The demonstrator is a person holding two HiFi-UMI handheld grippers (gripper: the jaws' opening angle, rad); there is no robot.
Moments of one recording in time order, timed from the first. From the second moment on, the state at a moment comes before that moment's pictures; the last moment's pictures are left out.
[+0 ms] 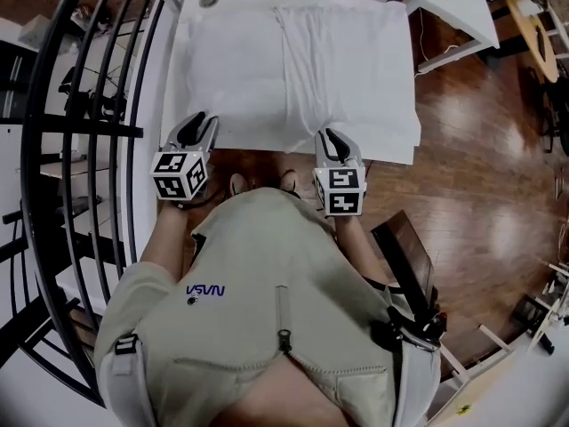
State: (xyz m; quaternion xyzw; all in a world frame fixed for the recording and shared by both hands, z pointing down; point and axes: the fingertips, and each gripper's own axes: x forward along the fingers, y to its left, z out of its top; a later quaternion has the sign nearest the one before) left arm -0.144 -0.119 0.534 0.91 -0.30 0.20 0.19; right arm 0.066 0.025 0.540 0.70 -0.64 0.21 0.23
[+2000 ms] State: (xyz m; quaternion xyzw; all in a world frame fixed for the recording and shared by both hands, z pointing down) left arm 0.007 -0.175 0.527 0.94 -0.18 0.28 0.05; right arm 0.101 -0.187 0.444 0.63 -0.72 0.11 0.27
